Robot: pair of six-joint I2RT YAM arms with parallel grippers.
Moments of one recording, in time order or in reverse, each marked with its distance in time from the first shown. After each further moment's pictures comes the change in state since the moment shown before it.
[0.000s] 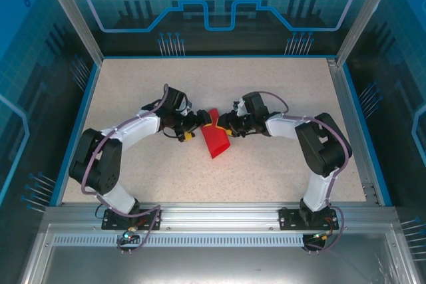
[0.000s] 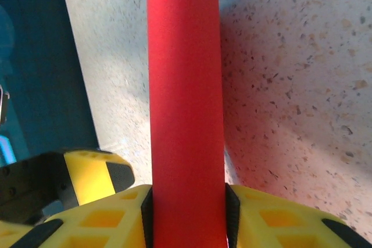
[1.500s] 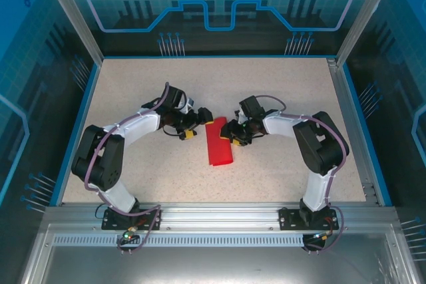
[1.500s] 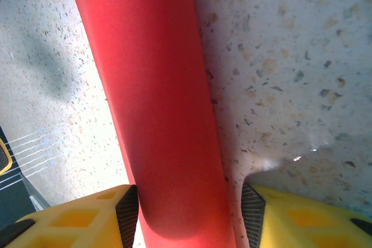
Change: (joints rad) left arm 0.020 0.047 0.016 0.038 0.099 0.048; right arm 0.012 0.026 0.066 -0.367 0.118 -0.234
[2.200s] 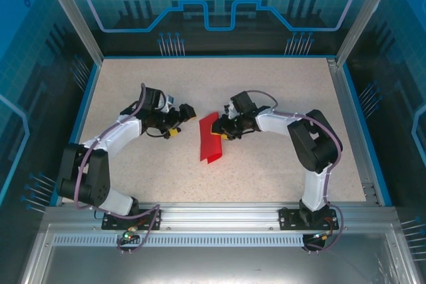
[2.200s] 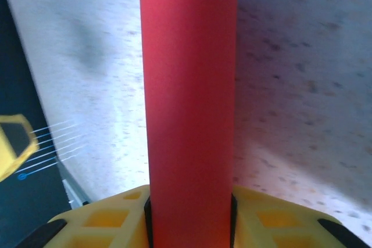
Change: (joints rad) left arm 0.146 -0.171 -0.114 0.001 -0.008 0.026; right arm 0.057 0.056 0.108 0.039 -0.054 0.045
